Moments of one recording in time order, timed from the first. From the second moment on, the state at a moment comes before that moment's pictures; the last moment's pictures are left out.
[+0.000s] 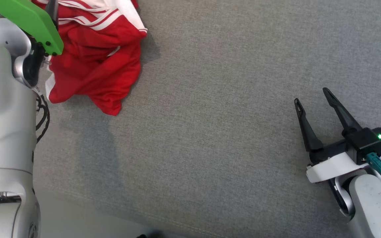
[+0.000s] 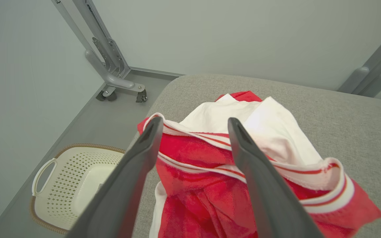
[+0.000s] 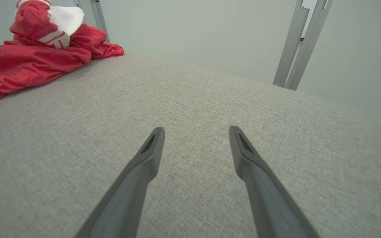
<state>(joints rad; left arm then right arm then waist) -1.09 0.20 -0.08 0.85 -0.32 -0.13 0.21 -0.21 -0.24 0.12 0.10 0.02 0.13 -0.26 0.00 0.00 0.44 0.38</state>
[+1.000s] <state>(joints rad) -1.13 0.33 -0.40 0.90 -0.54 -0.13 -0.18 -0.23 -0.16 0.13 0.15 0.07 0.13 -0.26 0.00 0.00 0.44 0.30</state>
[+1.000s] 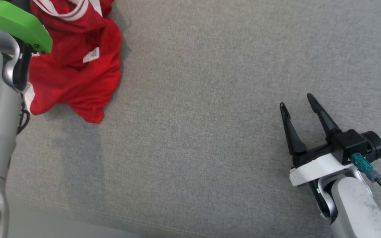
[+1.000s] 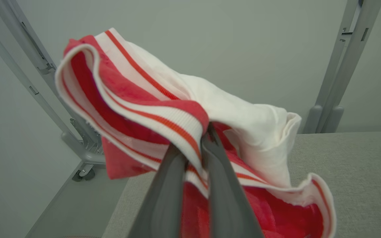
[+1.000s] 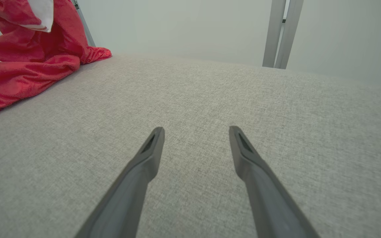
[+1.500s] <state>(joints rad) -1.22 0.42 -0.57 0.53 -0.55 -0.13 -0.02 -0.16 -0.06 0.15 0.18 0.14 0.13 -0.26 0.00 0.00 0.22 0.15</state>
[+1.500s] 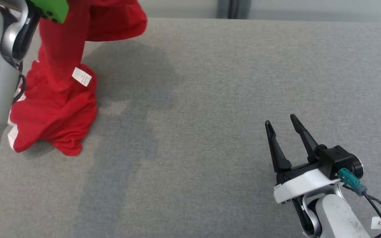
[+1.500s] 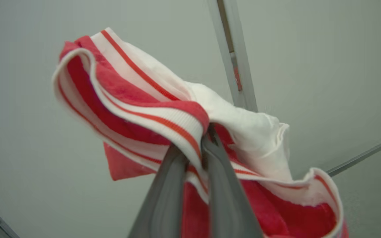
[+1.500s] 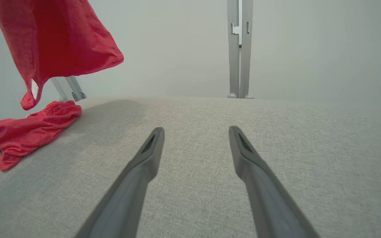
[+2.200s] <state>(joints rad) -1.16 0.16 -0.82 0.69 -0.54 -0.13 0.02 -0.17 -0.05 0.14 0.13 0.23 0.13 -0.26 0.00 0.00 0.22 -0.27</state>
